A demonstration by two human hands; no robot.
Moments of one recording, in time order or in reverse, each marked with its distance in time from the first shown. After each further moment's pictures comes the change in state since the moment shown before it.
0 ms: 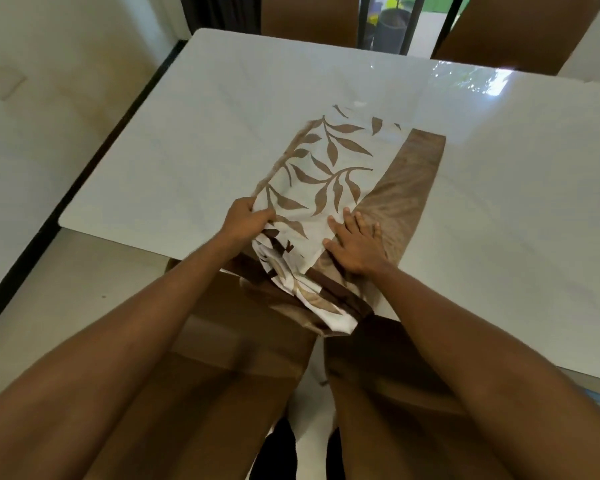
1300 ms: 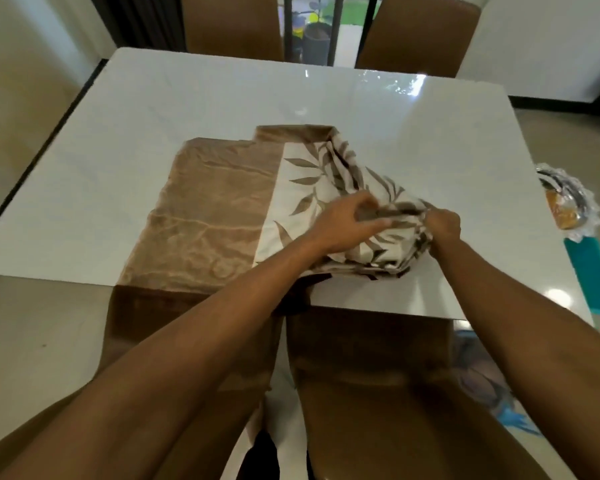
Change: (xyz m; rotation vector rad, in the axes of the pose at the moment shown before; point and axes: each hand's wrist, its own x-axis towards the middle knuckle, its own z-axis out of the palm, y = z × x) left_hand -0.082 0.121 0.182 0.237 -0.478 0.628; right_hand -0.086 0.195 -0.102 0.941 0.630 0.882
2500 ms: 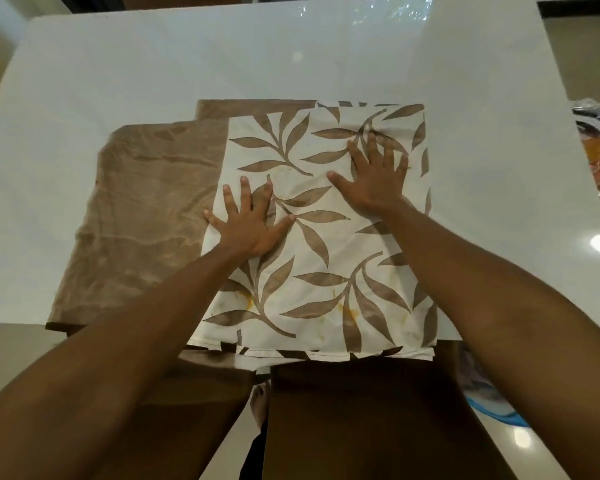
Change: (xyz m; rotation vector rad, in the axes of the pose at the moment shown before) left_hand 0.077 -0.157 0.019 0.706 -0.096 -0.521; right_hand 0.089 -0.012 0.091 -0.846 -0.203 -0.724
